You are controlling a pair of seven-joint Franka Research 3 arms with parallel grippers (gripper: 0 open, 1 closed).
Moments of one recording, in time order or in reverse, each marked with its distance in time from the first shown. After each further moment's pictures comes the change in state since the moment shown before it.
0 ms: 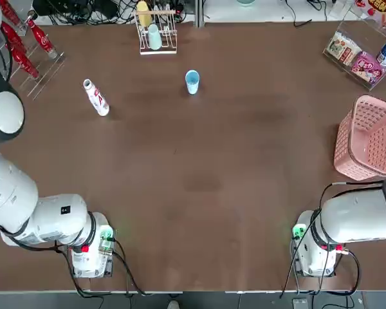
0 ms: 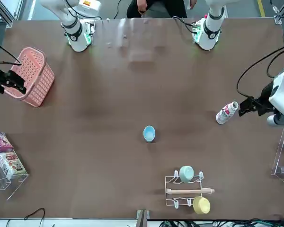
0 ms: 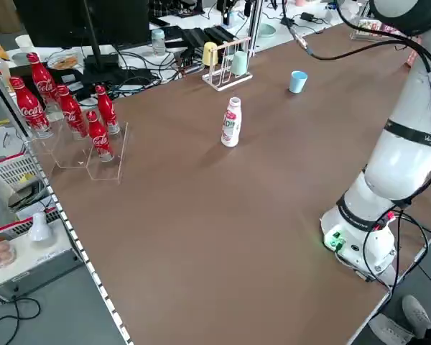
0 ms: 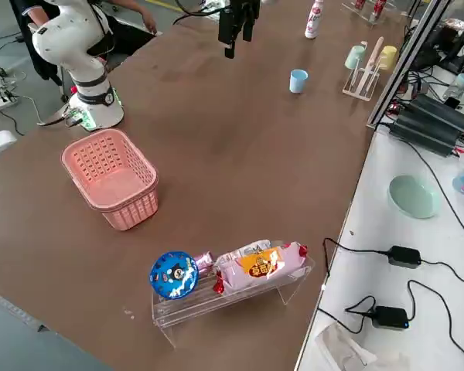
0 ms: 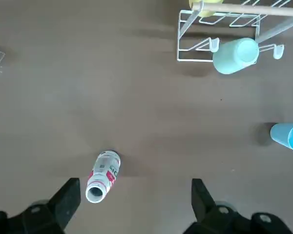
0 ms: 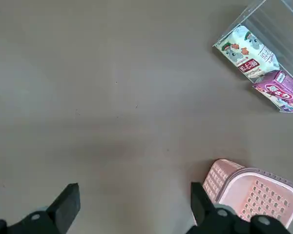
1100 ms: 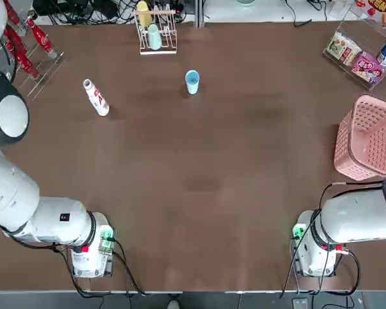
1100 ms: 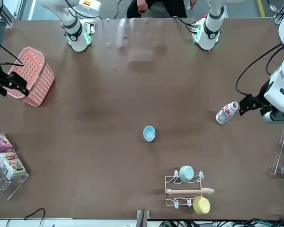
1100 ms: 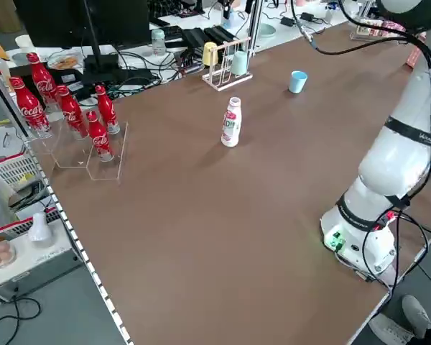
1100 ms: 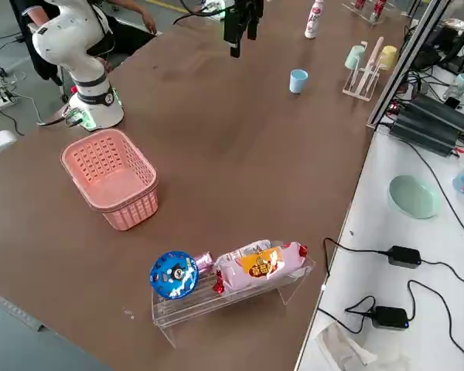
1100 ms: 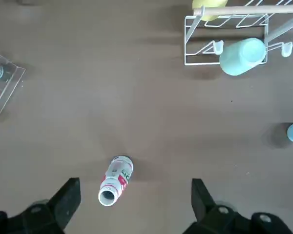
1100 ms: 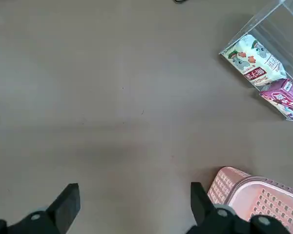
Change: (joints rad) left arm -0.203 -0.005 0.176 0.008 0.049 0.005 0.012; right arm 0.005 0.000 0.007 -0.004 0.013 0.031 0.000
